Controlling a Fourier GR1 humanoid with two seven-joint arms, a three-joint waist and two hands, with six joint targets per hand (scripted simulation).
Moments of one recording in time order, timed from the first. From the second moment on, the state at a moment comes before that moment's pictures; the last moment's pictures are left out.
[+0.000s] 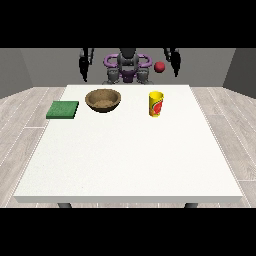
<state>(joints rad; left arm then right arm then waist) 0.01 0.11 0.00 -1.59 0.00 0.01 0.02 0.01 -0.09 0.02 -1.56 0.00 0.01 0.02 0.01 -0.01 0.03</state>
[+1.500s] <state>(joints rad) -0.31 0.11 0.11 -1.79 0.22 -0.02 0.17 -0.44 -0.05 0.31 -1.80 0.04 -0.35 0.36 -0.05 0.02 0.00</state>
